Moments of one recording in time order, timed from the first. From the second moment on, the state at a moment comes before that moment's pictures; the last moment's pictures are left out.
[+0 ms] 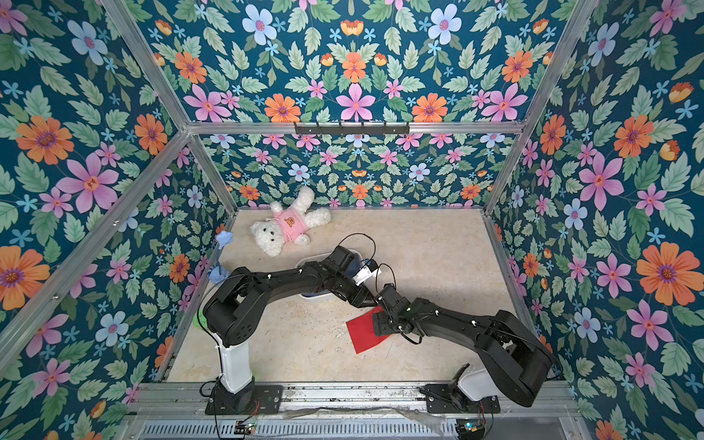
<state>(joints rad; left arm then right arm) -0.75 1.95 1.20 -0.26 0.72 0.05 0.84 1.43 0.65 -0.43 0.02 0.61</state>
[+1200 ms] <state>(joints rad) -0.75 2.05 1.21 -0.33 0.90 0.21 0.84 1.45 0.66 -0.44 0.03 0.61</state>
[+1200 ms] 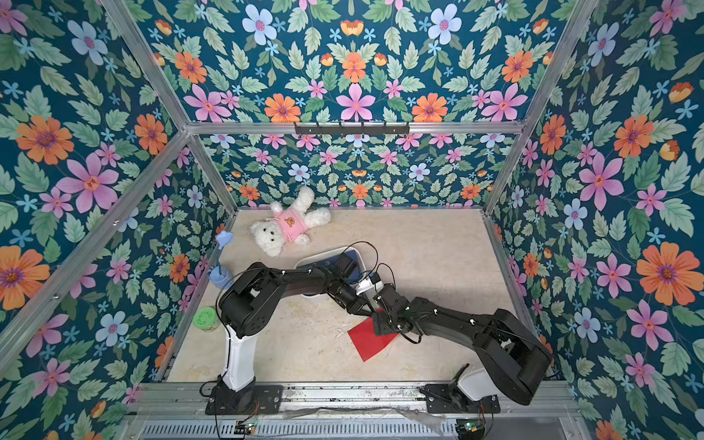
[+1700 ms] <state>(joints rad) -0.75 2.00 1.24 -0.36 0.88 0.16 0.79 1.32 0.94 -0.83 0.14 0.58</state>
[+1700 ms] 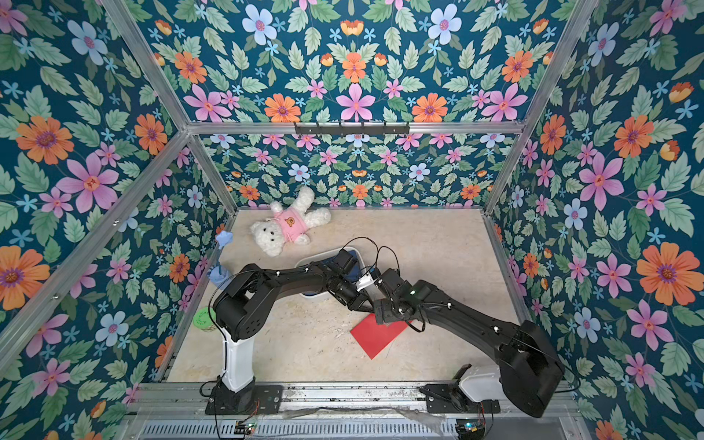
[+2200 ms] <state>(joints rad) -0.74 1.93 1.62 -0.76 0.57 0.16 0.47 1.19 1.12 -0.88 0.24 0.52</state>
